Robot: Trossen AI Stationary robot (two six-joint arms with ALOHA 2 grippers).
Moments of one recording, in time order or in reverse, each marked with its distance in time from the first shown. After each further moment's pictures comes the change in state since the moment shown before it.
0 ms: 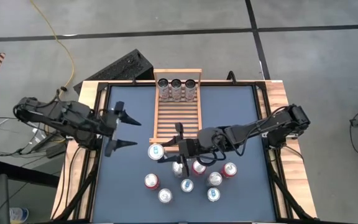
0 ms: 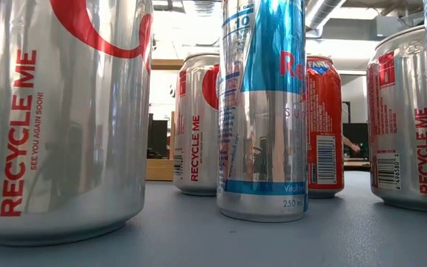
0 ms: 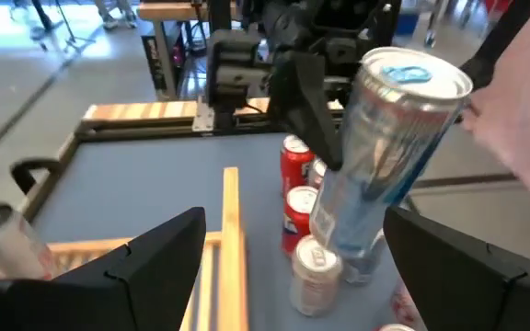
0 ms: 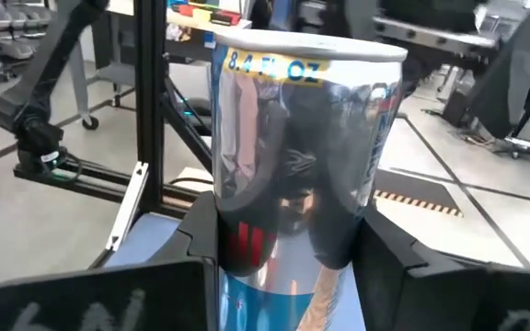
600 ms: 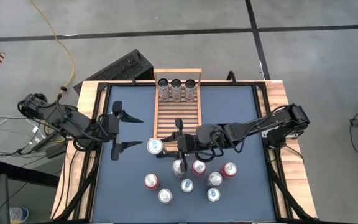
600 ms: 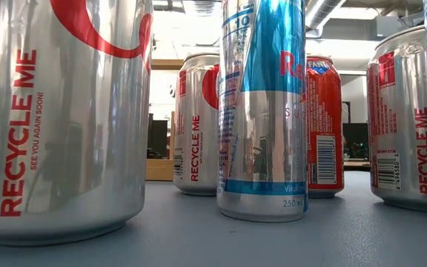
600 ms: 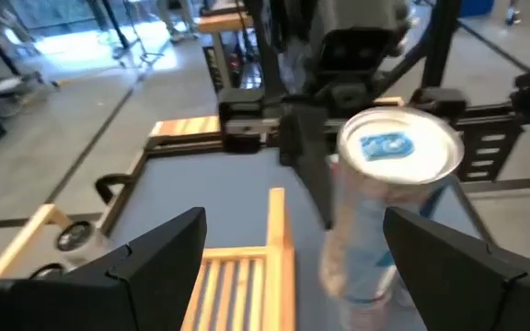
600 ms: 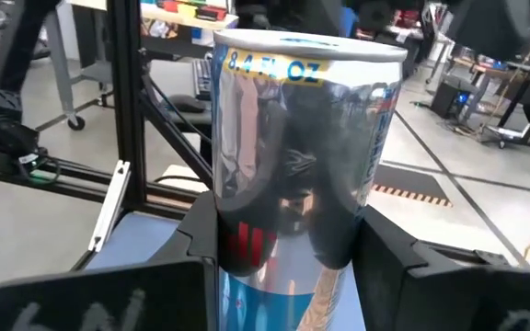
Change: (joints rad) left arm -0.163 0.146 0.179 -0.073 -0.316 0.030; right arm -0.028 -0.001 0.002 -0.008 0.004 0.013
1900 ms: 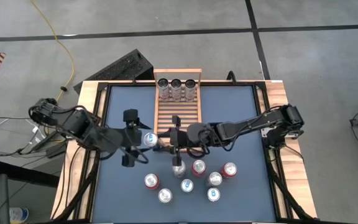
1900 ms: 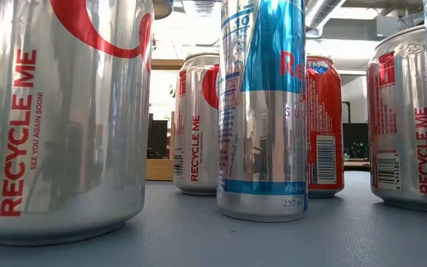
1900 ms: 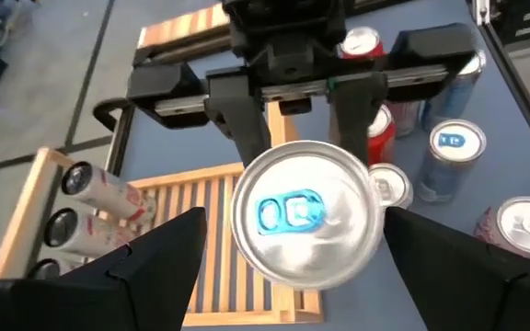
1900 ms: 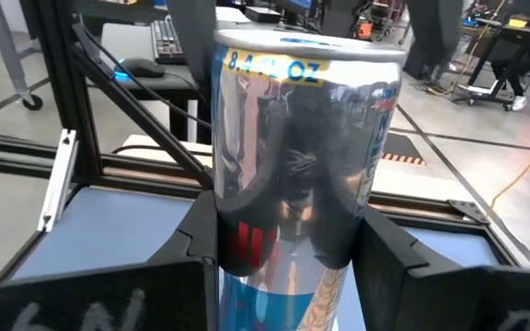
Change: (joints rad) left arm 0.032 0.301 0.310 -0.416 0.025 -0.029; right arm -0.045 0.064 0.000 -0.020 0.053 0.042
